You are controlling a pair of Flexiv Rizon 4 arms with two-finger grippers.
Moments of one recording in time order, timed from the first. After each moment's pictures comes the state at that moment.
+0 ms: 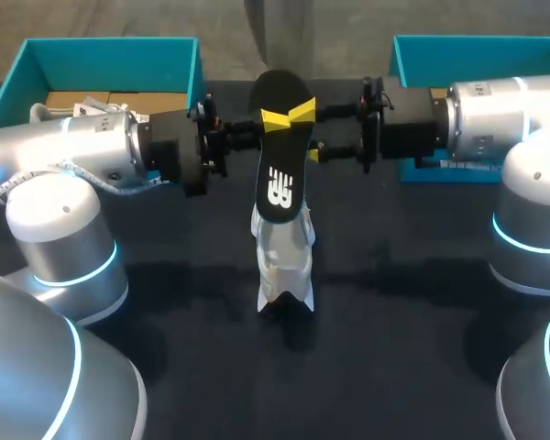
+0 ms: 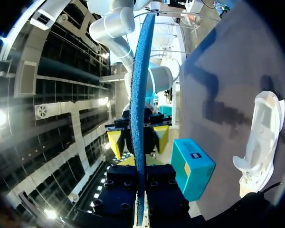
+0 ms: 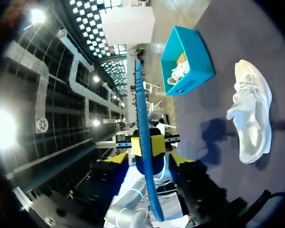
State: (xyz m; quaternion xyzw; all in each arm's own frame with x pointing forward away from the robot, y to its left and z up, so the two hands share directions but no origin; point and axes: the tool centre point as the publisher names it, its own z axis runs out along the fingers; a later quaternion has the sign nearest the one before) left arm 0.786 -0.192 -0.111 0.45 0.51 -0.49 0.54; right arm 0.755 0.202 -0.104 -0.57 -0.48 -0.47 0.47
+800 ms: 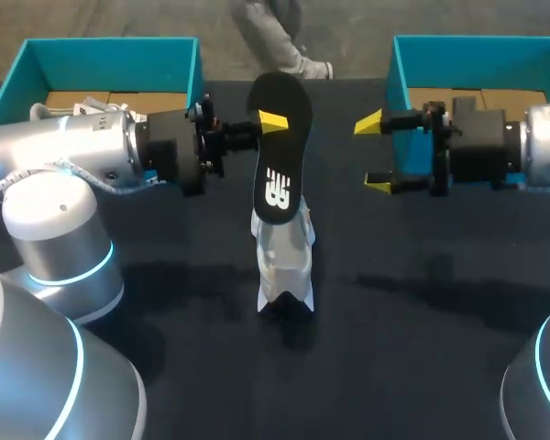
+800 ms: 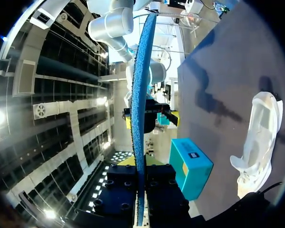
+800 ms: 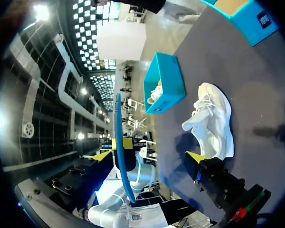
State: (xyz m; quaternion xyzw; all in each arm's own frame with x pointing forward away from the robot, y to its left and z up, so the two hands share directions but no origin) left arm 0.787 -0.189 -0.113 0.45 0.52 -0.49 0.54; right arm 0.744 0.112 -0.139 -0.63 -0.48 -0.48 0.38
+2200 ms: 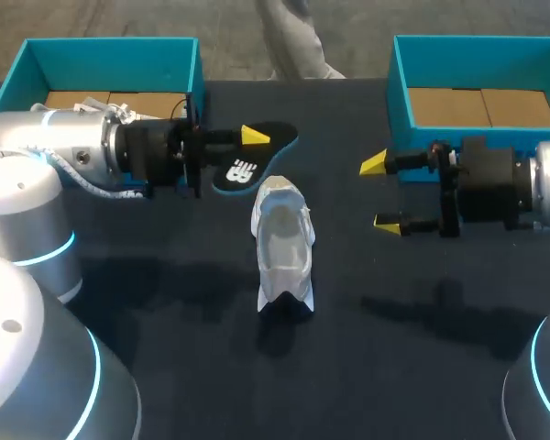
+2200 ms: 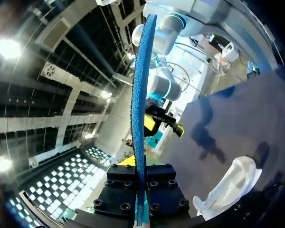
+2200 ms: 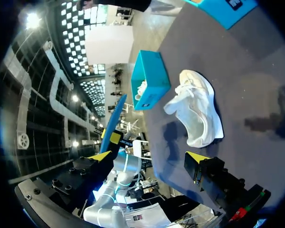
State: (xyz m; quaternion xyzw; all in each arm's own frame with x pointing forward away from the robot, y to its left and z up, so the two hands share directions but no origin) left arm 0.759 -0.165 -0.127 0.35 0.60 -0.63 0.35; right arm 0.693 0.109 -0.166 -0.68 -0.46 -0.44 0.37
